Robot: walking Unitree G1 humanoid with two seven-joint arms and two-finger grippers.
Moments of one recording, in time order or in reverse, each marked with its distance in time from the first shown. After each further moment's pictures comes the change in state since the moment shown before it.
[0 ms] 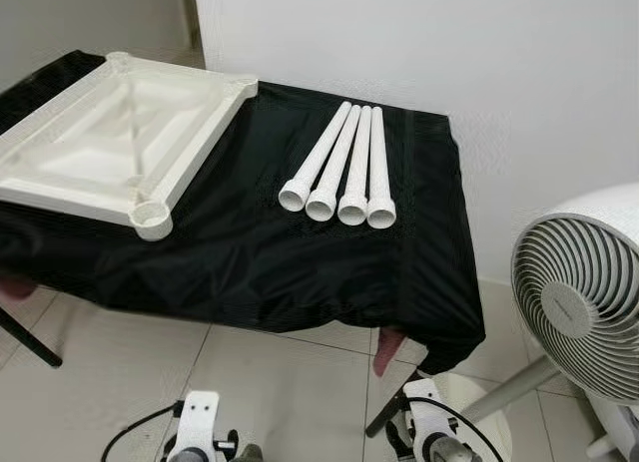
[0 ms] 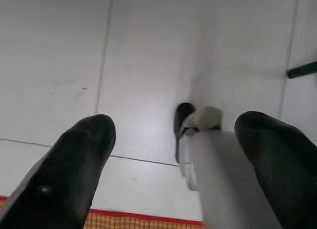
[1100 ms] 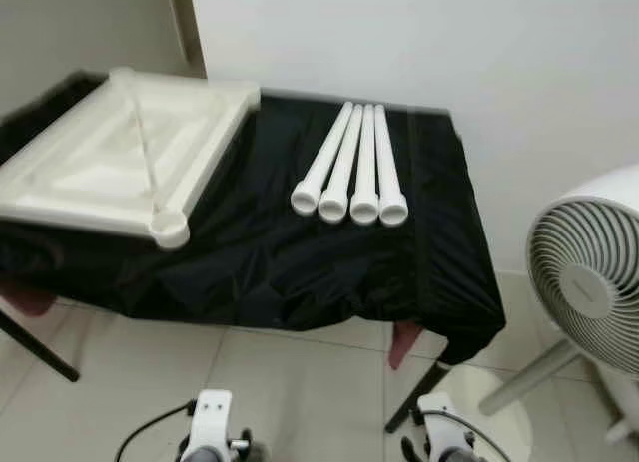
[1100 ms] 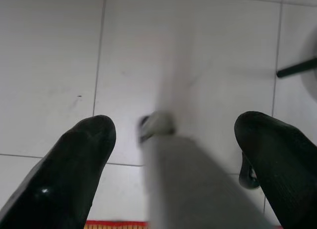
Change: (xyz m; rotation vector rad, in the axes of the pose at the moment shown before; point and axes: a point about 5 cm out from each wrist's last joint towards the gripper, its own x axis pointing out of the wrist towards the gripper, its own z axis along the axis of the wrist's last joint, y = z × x) left arm 0.002 -0.013 0.002 -0.022 0.006 -0.033; right arm -0.007 -0.011 -0.019 -0.016 0.056 -0.021
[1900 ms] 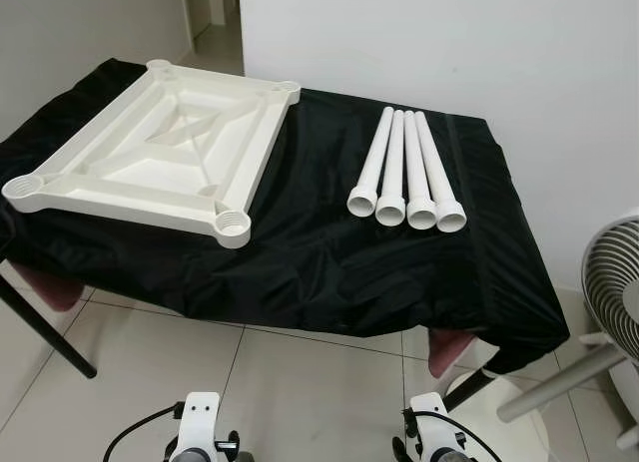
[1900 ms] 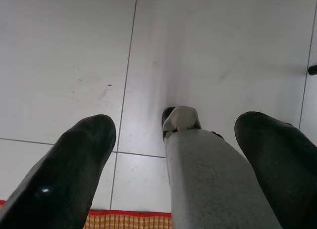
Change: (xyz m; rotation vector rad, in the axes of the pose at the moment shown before) left arm -0.002 0.012 -0.005 0.002 0.018 0.029; right arm 0.003 0.013 0.008 0.007 -0.026 0.031
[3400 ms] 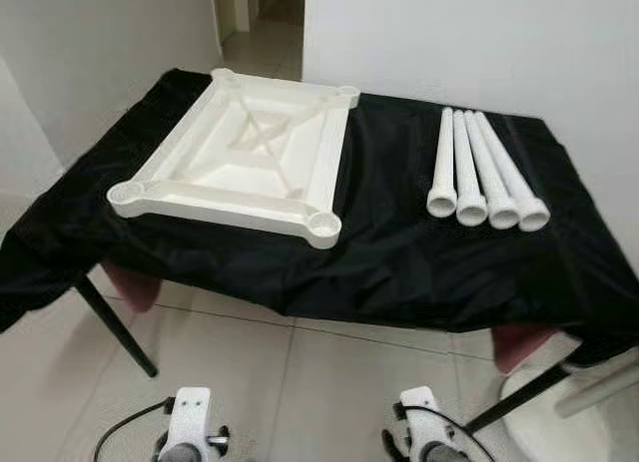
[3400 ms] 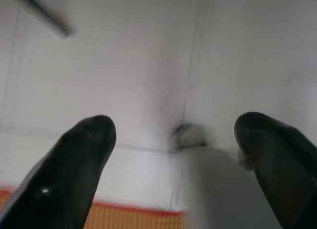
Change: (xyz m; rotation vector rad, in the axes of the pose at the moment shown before) left arm 0.002 -0.009 0.006 -0.003 -0.022 -0.030; right arm -0.003 -0.003 -0.009 0.003 0.028 -0.010
